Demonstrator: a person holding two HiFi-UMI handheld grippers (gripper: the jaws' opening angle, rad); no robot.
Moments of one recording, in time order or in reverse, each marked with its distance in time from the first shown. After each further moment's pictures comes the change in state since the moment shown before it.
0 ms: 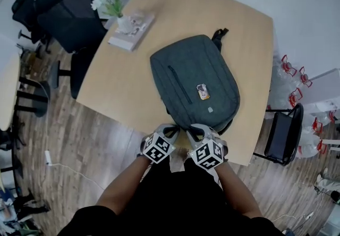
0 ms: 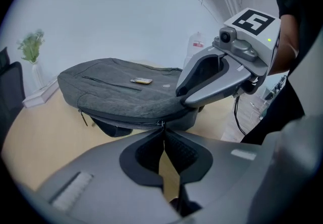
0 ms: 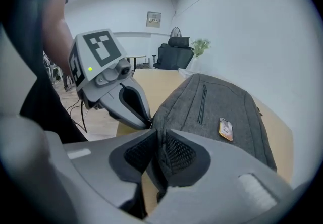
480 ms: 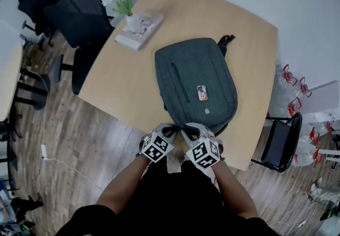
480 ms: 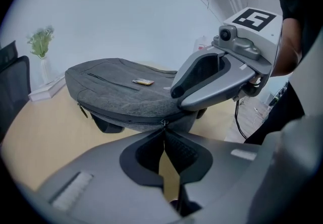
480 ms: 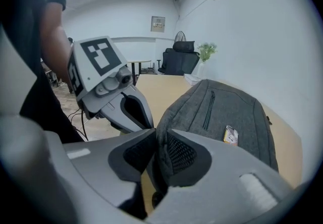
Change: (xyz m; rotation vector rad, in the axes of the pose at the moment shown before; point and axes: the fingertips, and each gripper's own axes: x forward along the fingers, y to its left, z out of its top) left arm -0.007 0.016 -0.006 -0.051 -0.027 0.035; right arm 0.016 0.007 0.030 -0.028 -0.060 0.059
